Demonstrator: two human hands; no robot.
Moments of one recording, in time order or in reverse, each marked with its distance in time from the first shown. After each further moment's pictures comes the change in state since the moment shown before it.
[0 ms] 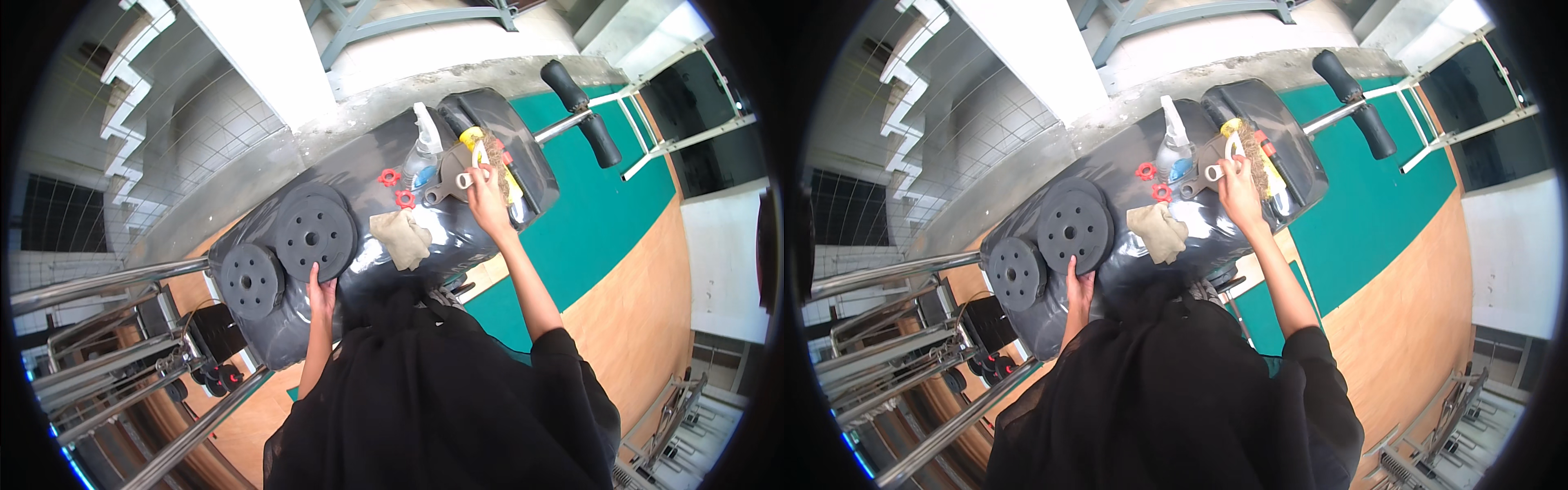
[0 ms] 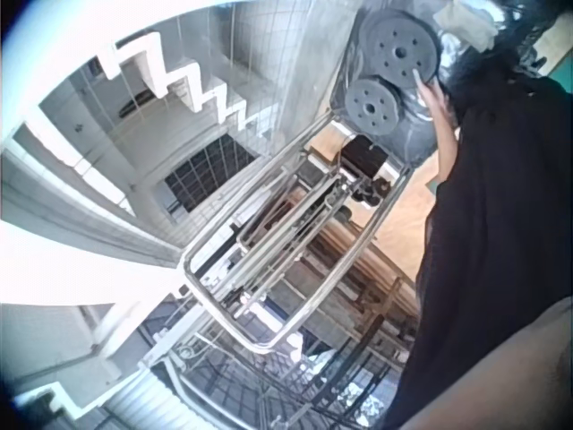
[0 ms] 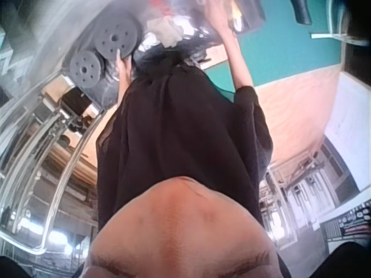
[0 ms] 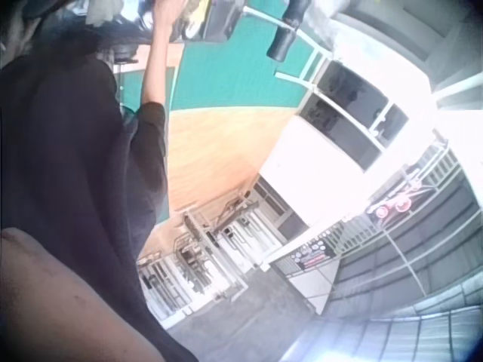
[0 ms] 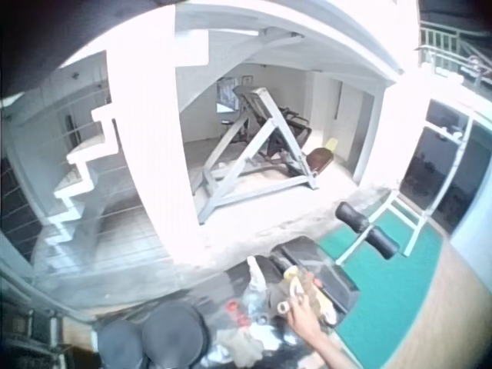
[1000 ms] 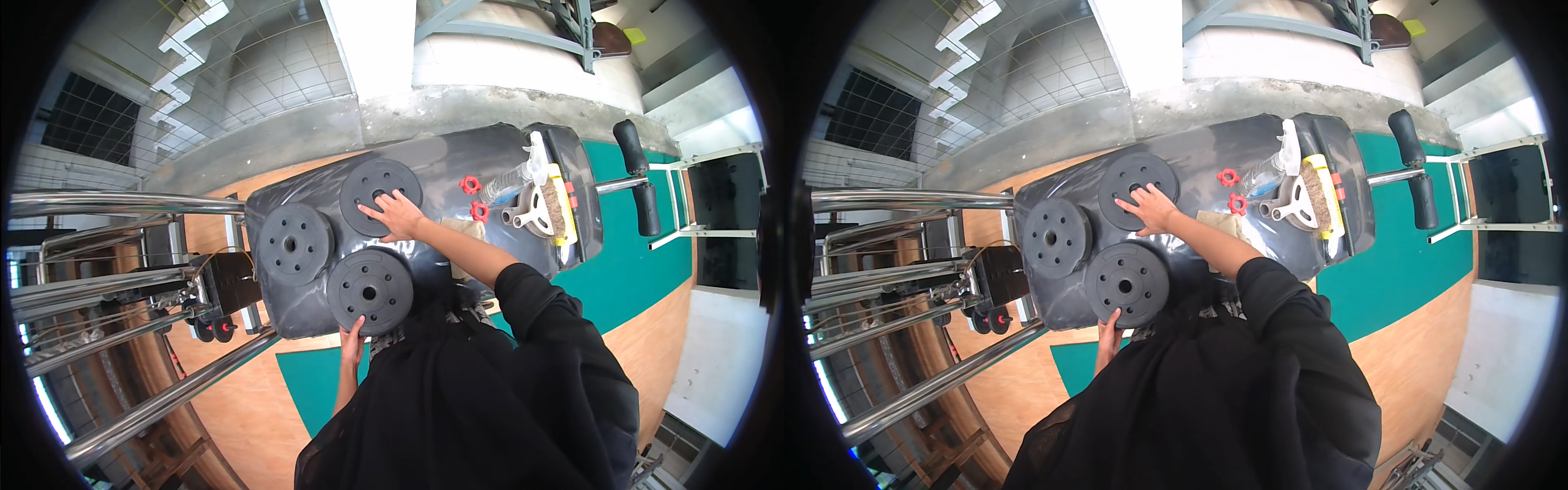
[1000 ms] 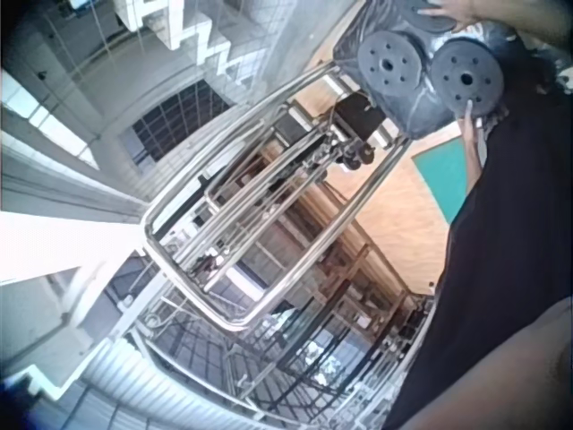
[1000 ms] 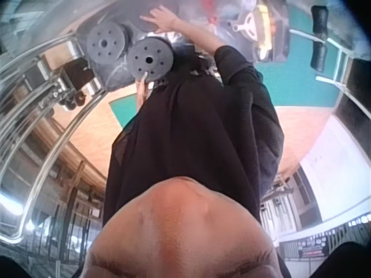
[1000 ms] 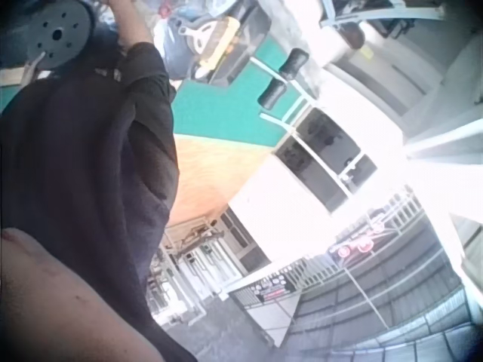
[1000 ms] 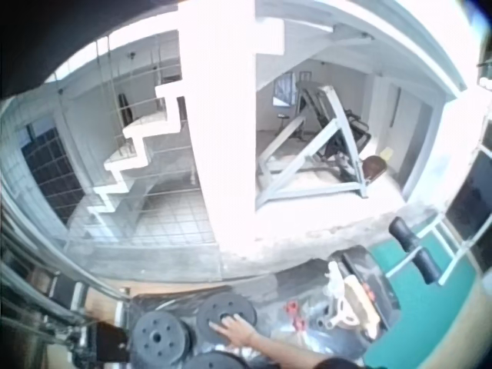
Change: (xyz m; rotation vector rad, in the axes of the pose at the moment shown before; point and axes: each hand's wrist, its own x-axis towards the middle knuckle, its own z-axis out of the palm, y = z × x) left_hand -0.118 -0.008 -0.097 0.196 0.210 -0.038; right_hand 0.021 -0.177 0.233 -0.461 -0.646 -1.083
